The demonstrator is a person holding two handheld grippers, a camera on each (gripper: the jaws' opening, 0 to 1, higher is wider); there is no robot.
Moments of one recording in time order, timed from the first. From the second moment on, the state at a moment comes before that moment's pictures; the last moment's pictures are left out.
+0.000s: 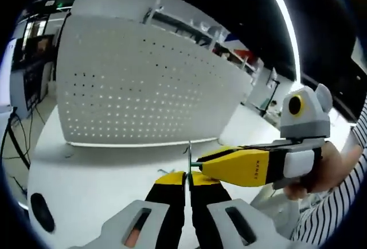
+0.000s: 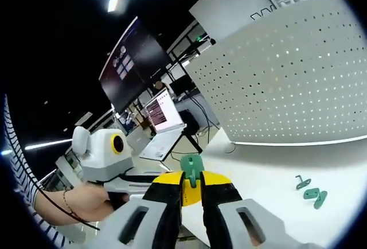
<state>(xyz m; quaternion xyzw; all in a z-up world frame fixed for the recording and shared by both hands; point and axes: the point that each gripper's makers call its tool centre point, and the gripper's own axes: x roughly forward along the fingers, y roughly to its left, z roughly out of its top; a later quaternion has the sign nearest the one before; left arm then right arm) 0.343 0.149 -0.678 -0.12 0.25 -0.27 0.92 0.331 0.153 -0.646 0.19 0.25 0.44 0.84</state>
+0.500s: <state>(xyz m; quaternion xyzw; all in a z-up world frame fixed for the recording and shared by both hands) 0.342 0.146 -0.674 -0.09 0.24 -0.28 0.93 0.328 0.155 -0.643 0.19 0.24 0.45 0.84</state>
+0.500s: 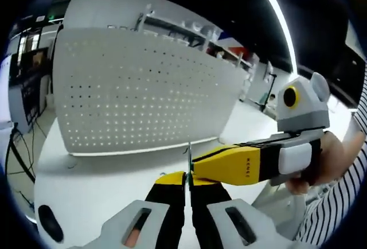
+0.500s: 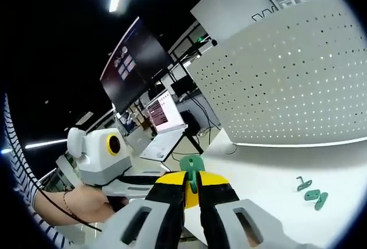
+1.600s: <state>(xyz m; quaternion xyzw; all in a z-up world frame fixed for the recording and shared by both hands) 0.340 0.146 -0.685 -0.10 0.25 -0.29 0.92 0.337 0.146 -0.649 0.16 0.23 0.41 0.87</state>
